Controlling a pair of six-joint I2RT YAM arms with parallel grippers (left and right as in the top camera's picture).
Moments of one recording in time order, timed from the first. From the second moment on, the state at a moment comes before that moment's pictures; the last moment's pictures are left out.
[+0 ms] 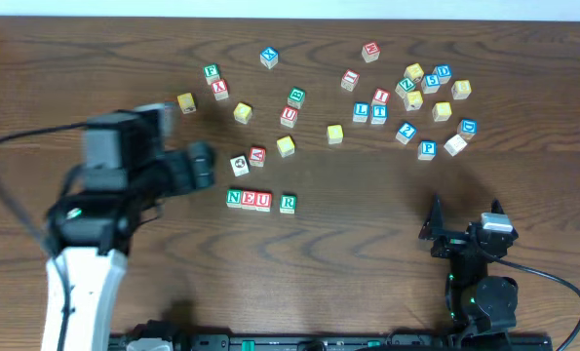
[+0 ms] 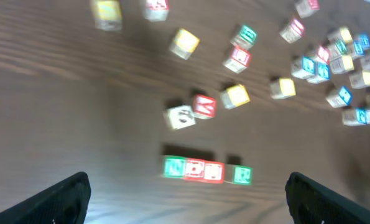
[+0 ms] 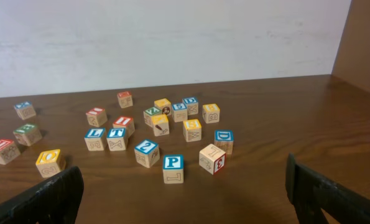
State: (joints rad) left arm 0.01 1.09 1.08 -0.87 0.27 -0.22; right arm 0.14 0.02 0.01 -0.05 0.24 0.07
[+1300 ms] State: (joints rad) left arm 0.18 1.07 1.08 -0.96 0.21 0.12; right arm 0.14 0.02 0.01 0.00 0.19 0.07
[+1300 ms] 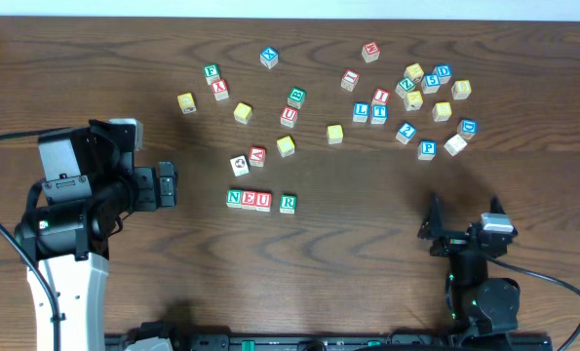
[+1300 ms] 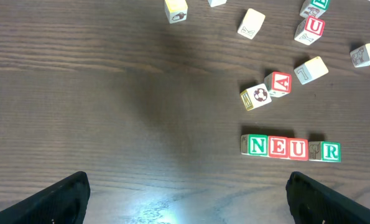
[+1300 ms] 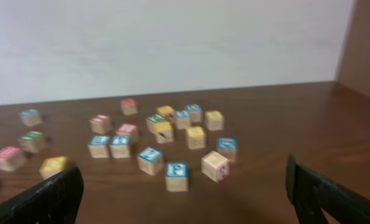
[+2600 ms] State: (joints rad) left arm 0.18 1.08 1.09 -0.96 0.20 0.12; right arm 0.14 2.00 2.07 -1.09 -0.34 -0.19
